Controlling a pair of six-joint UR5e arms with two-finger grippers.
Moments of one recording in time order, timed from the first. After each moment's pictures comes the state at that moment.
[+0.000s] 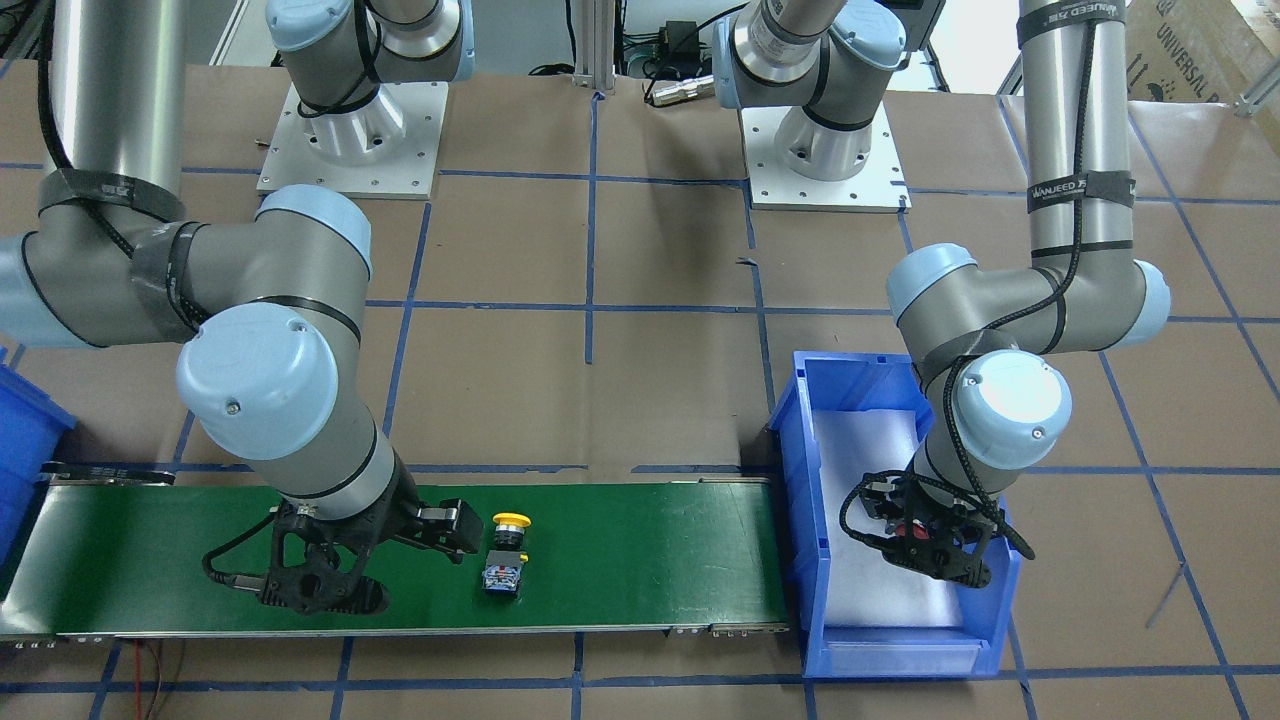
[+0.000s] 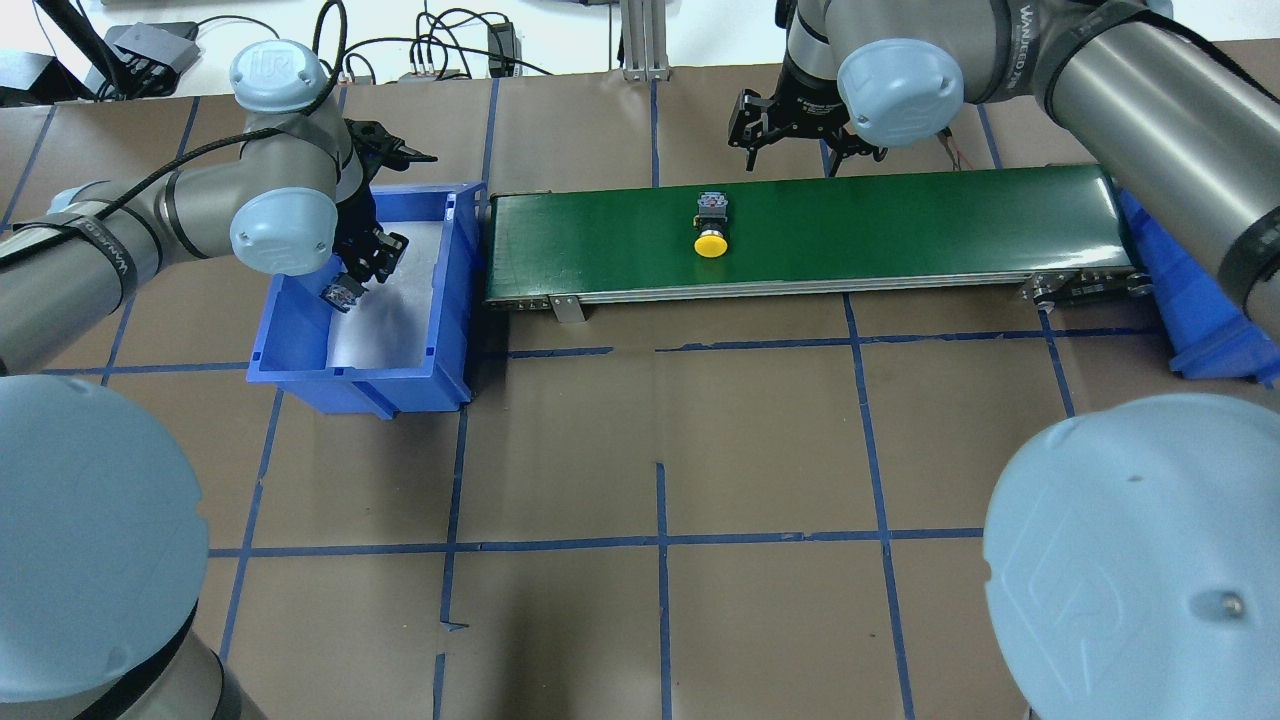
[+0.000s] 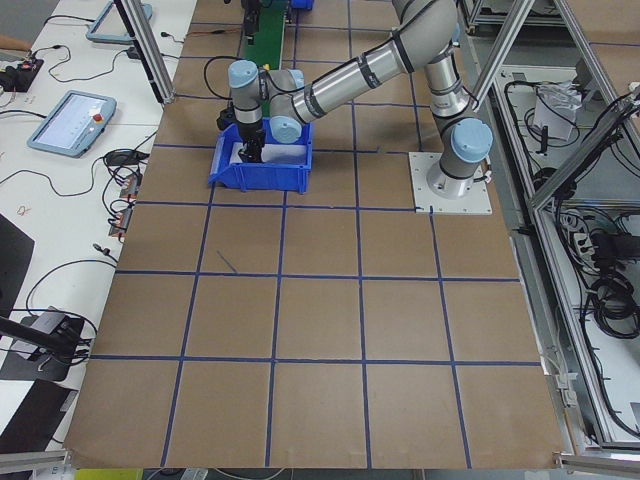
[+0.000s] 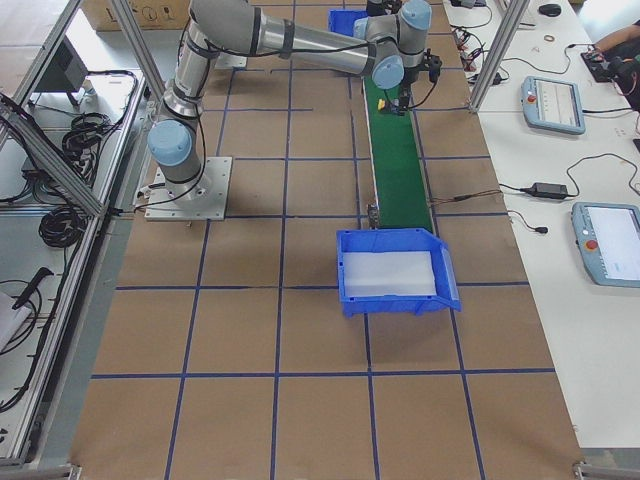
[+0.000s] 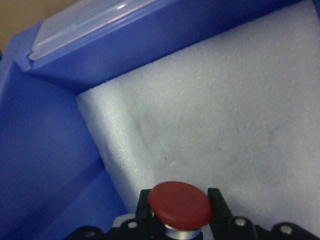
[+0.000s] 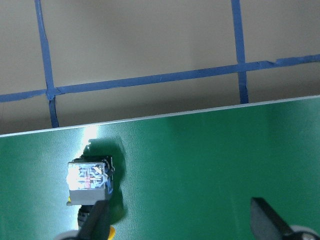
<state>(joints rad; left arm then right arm) -1.46 -2.07 -1.63 -0.98 1.73 0.46 1.67 -1.03 1.35 -1.96 -1.51 0.21</state>
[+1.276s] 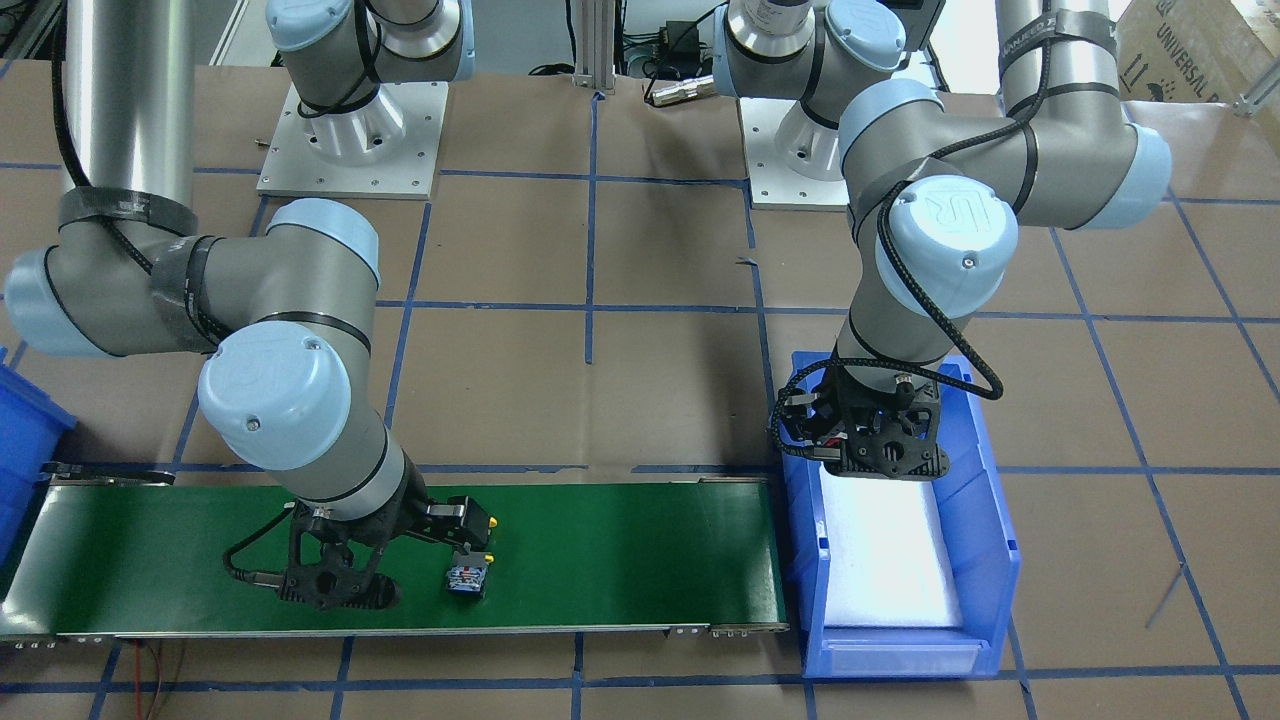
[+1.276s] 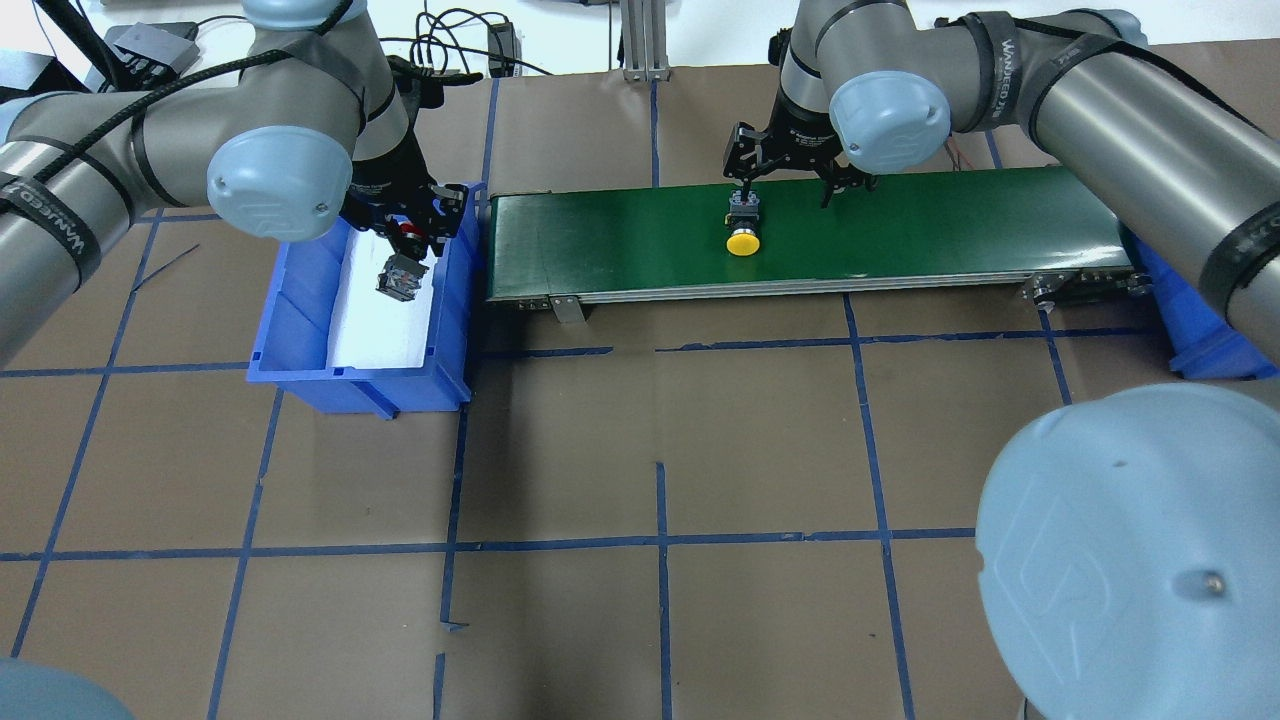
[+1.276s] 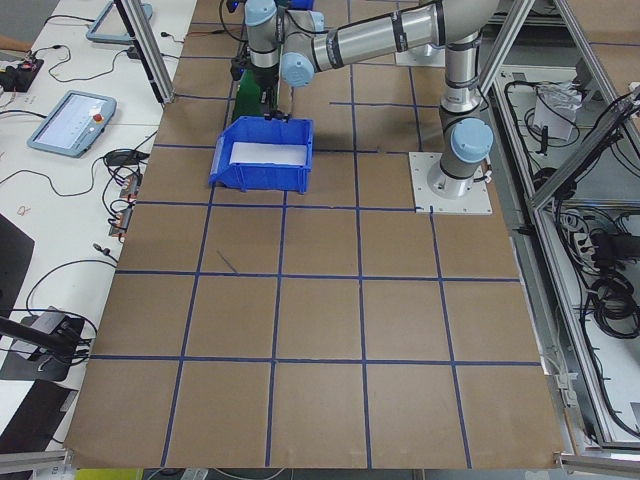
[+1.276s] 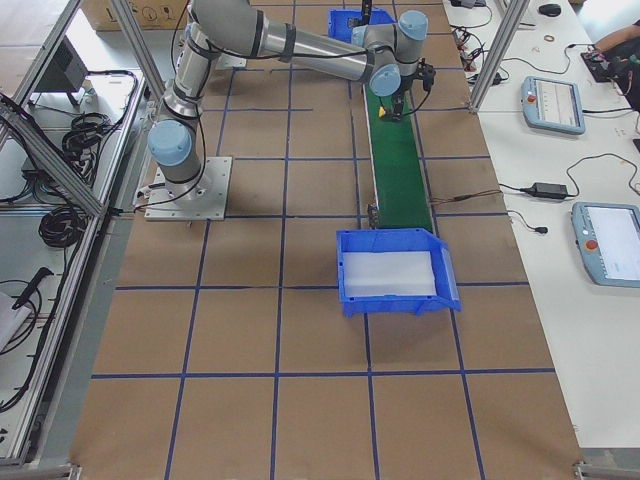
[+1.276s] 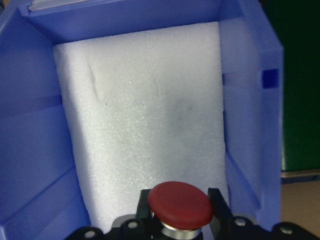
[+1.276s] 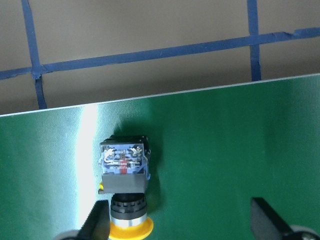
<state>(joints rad) -1.61 -1.87 -1.58 -1.24 1.66 0.03 1.67 -1.03 1.38 -1.96 -1.51 0.21</state>
